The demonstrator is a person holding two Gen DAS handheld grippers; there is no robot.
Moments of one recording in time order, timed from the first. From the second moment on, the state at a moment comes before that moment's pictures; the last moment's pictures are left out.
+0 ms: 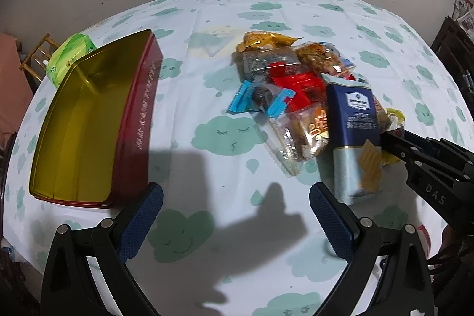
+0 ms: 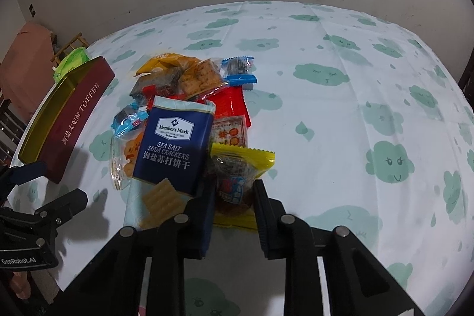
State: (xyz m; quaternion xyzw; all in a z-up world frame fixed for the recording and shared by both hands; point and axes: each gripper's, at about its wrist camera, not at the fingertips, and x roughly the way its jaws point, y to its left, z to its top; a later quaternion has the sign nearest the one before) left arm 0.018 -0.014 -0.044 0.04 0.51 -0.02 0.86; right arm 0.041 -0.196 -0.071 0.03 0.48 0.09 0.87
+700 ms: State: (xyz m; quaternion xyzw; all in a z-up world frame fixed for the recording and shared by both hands) left arm 0.032 -0.092 -0.050 0.02 0.52 -0.08 0.85; right arm 0.036 -0.284 -0.074 0.00 0.45 -0.01 0.89
